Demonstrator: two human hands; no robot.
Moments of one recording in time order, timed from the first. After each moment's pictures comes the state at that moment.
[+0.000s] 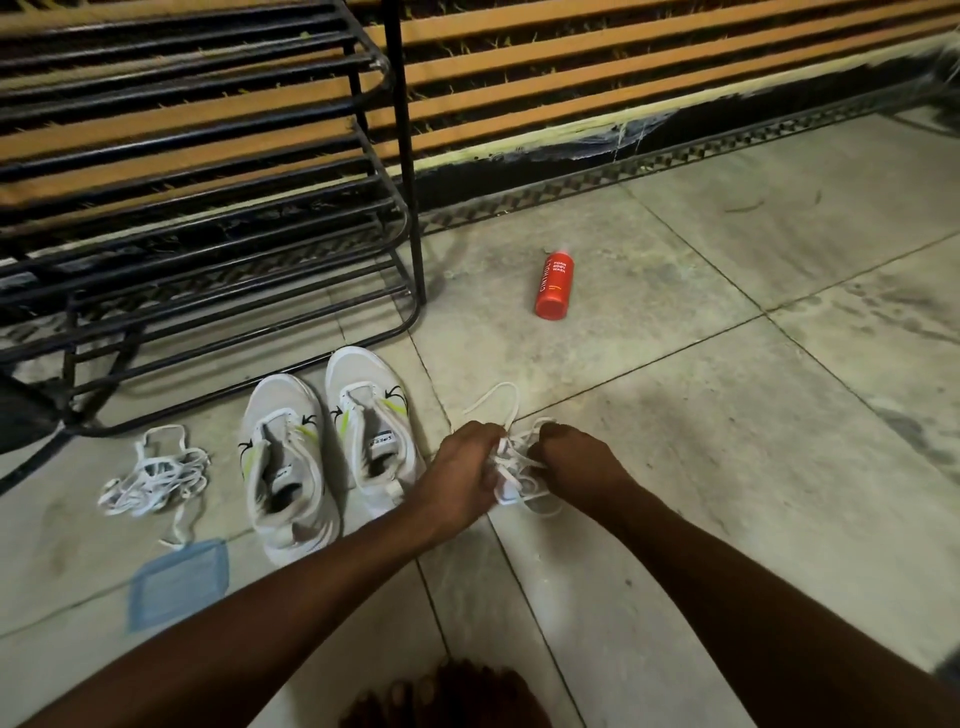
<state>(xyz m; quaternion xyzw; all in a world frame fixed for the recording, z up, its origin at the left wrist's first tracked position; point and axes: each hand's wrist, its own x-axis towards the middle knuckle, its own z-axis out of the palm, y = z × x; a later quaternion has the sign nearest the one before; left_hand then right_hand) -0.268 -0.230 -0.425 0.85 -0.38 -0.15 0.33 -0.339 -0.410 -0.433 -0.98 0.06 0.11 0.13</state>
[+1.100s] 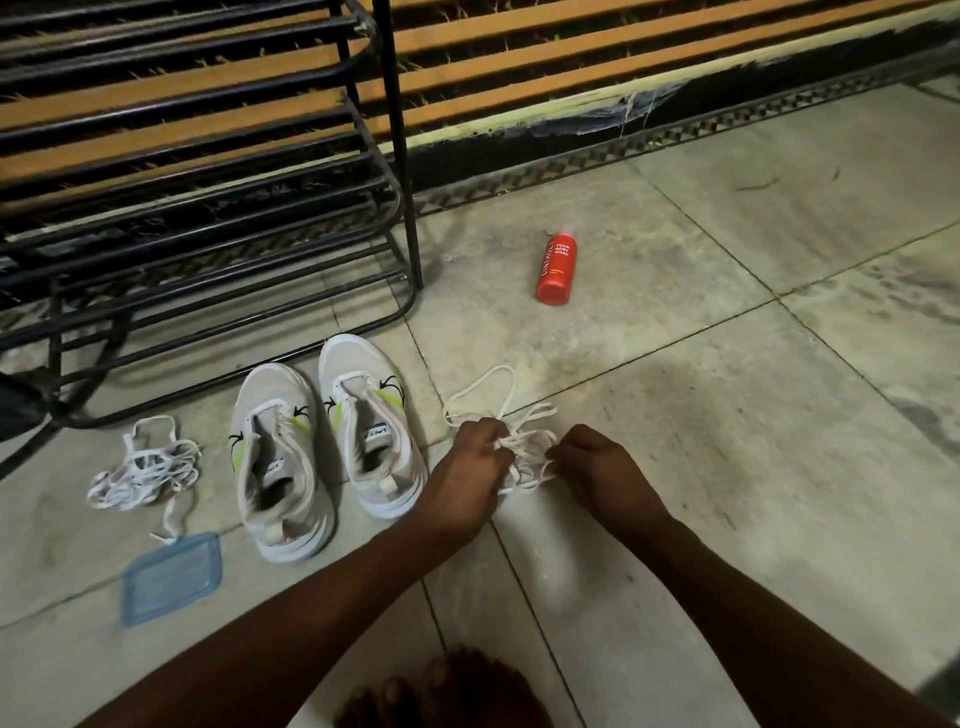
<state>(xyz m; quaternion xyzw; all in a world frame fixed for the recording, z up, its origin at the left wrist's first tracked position) -0.277 -0.234 -0.443 0.85 -0.49 -0.06 0.20 -0.384 -0.422 -0.440 -0.97 0.04 -0.05 0.24</state>
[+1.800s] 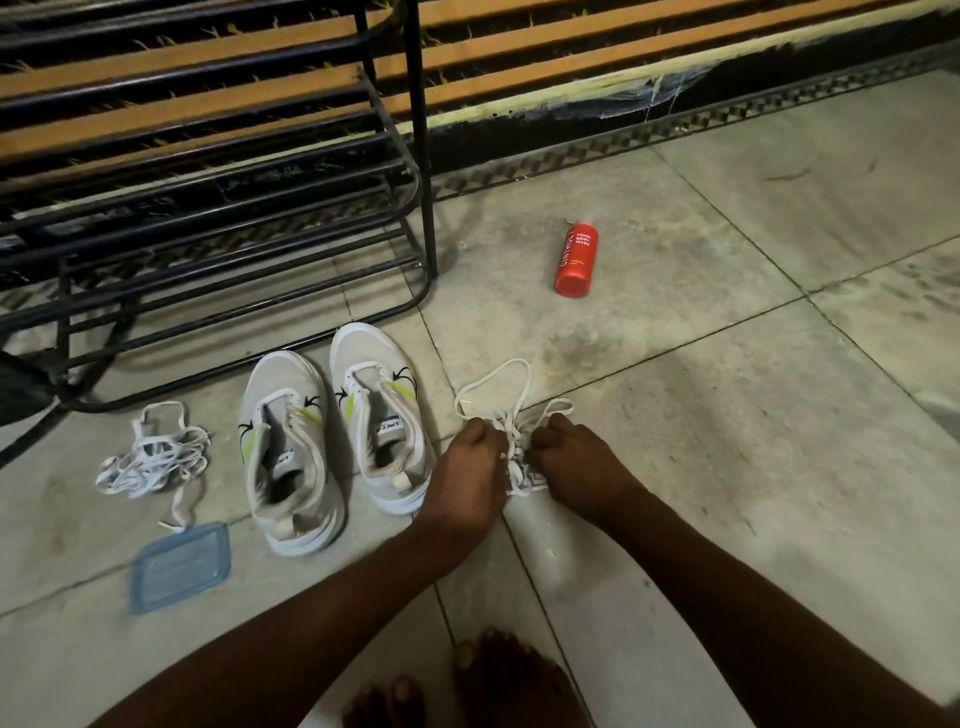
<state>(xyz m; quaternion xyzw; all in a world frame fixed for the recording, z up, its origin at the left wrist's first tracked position) -0.280 -0.228 -0.439 0.88 -0.36 -0.09 0.30 -0.335 -0.400 -0.451 -0.99 -0.06 0.11 0.05</state>
